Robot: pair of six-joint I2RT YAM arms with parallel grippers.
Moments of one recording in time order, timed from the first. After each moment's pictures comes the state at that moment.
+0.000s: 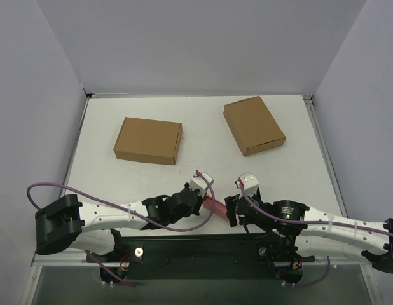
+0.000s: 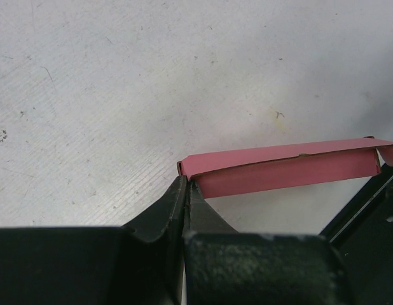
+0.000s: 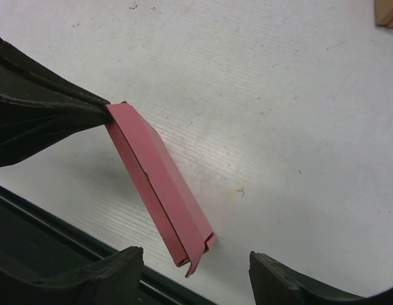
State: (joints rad) left arm -1.25 1.30 0.59 0.17 -0.42 -0.34; right arm 1.26 0.81 0.60 -0.71 0.49 0.67
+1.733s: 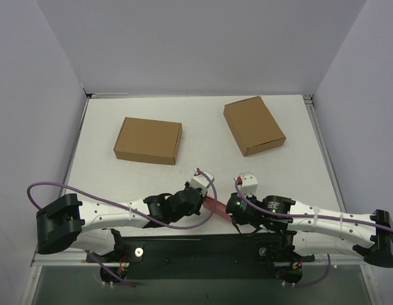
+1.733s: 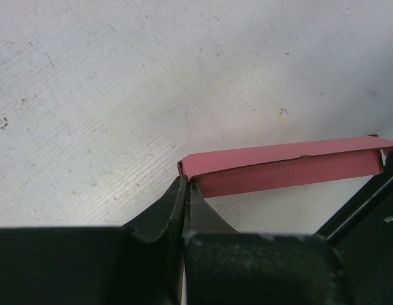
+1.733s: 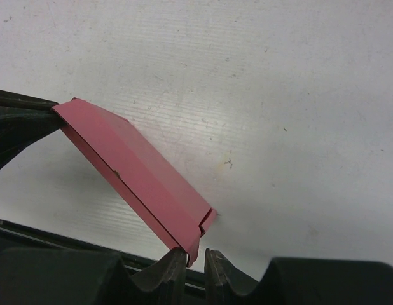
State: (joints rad) left arm -1.25 1.32 0.65 0.06 -0.44 -0.39; right arm 1.26 0.96 0.70 -0.87 0.50 0.96
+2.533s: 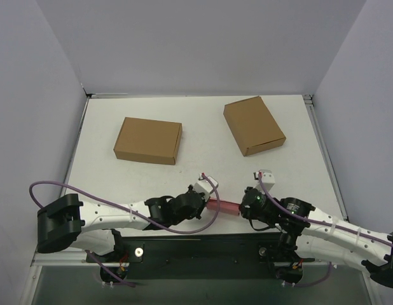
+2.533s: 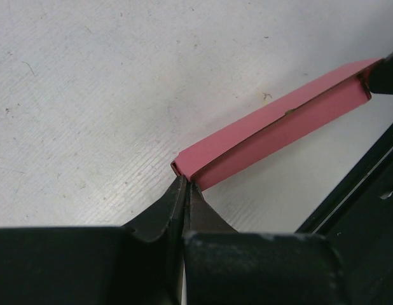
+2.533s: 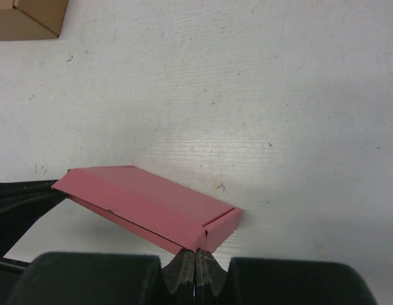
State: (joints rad) left arm -1.28 1.32 0.65 0.06 -0.41 -0.34; right arm 1.10 0.76 0.58 -0.79 0.45 0.99
